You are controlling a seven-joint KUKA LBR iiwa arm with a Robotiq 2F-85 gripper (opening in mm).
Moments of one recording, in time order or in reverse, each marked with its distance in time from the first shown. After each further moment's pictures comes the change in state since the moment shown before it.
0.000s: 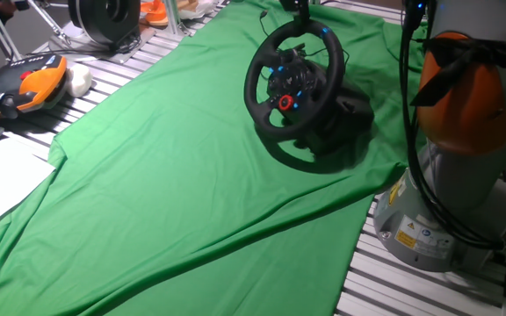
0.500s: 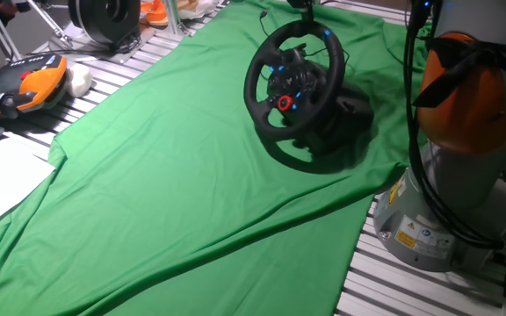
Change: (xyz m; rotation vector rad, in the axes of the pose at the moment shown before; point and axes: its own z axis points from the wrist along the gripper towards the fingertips) arm 0.016 0.007 0.003 0.005 -0.021 0.035
